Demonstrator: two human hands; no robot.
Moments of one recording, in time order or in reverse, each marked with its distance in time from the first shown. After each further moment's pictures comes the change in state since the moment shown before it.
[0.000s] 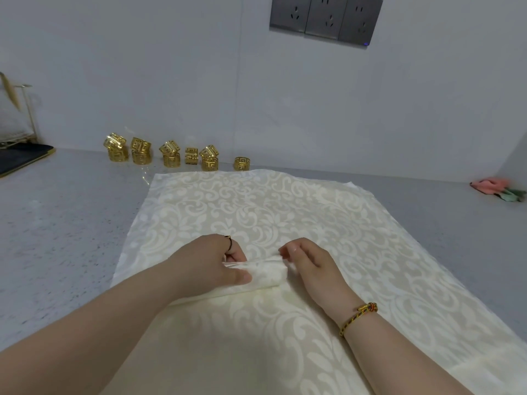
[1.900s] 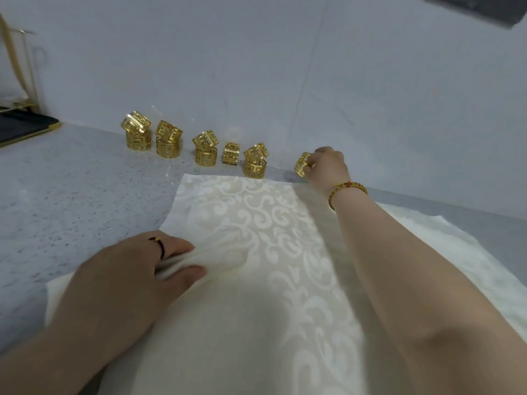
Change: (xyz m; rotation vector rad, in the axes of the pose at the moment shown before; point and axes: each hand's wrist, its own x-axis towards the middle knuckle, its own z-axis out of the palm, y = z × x) left_hand 0.028 -0.133 -0.046 0.040 0.623 -0.146; right_hand 0.307 0.006 0.058 -0.968 0.094 -0.126
